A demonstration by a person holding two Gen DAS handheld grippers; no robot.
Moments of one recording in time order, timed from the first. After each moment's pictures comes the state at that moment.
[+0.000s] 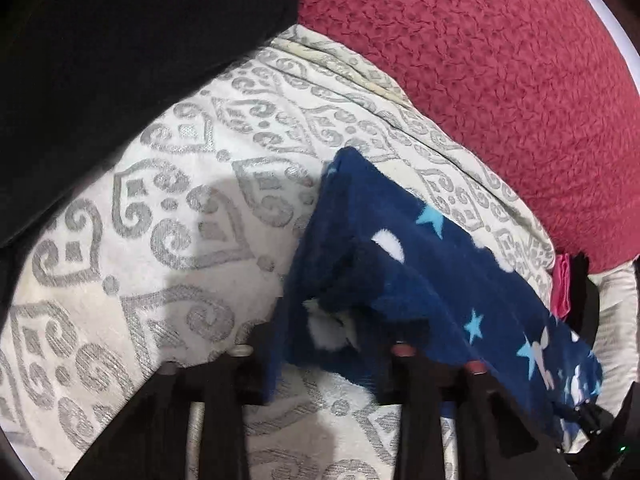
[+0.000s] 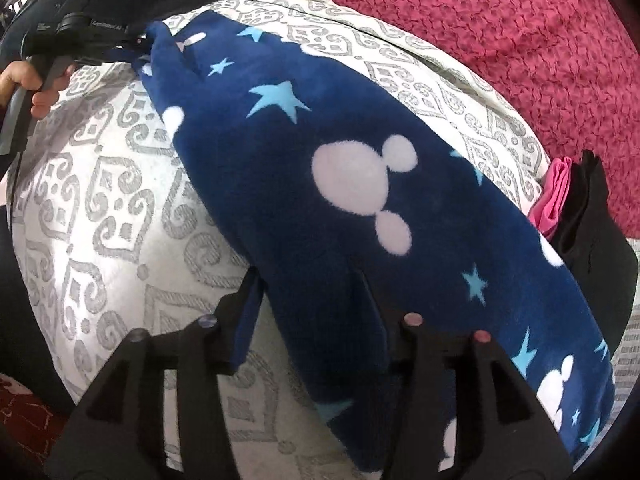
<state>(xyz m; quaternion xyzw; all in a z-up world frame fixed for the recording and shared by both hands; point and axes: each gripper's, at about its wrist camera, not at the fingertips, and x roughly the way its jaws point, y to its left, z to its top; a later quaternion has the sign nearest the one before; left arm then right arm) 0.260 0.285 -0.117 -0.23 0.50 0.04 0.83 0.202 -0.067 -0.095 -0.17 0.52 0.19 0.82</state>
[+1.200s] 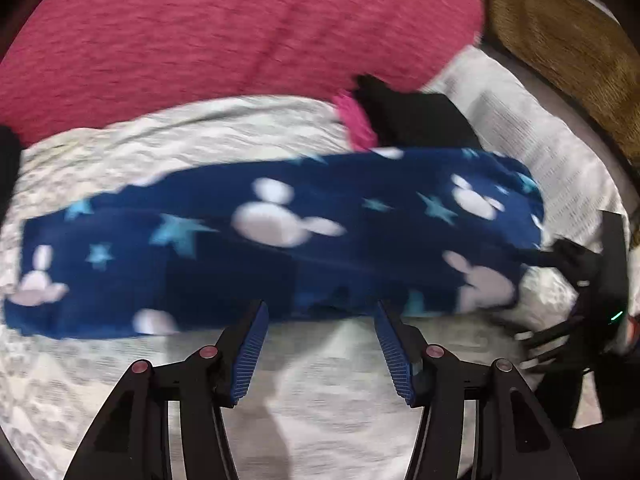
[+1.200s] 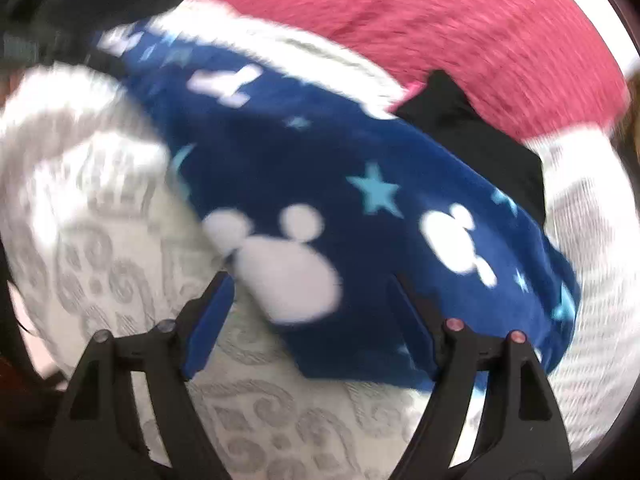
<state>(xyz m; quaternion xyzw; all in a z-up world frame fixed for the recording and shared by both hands) 0.185 -0.011 -0.038 -0.02 0.49 -0.25 0.83 0.075 -0.170 -0.099 -0.22 0.45 0.07 0.86</state>
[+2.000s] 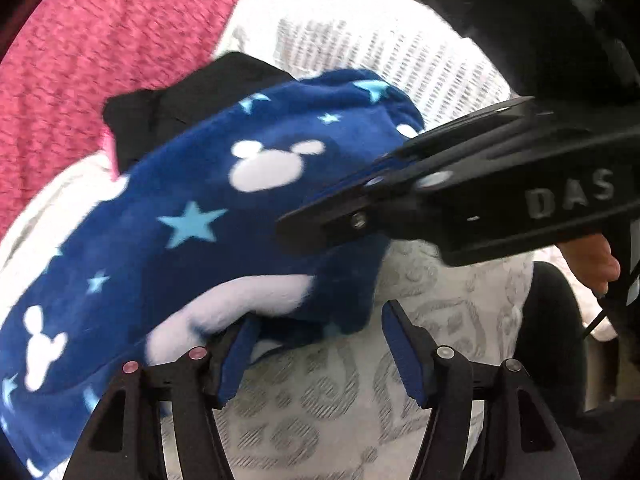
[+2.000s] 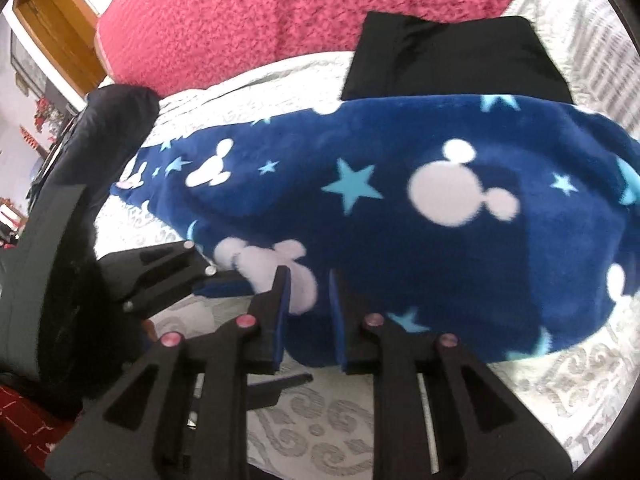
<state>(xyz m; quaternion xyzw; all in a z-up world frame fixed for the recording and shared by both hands) 0.151 -0.220 -0.054 0.14 0.45 -0.45 0.76 0.087 -0.300 -0.052 0.14 0.48 0.11 0.86</state>
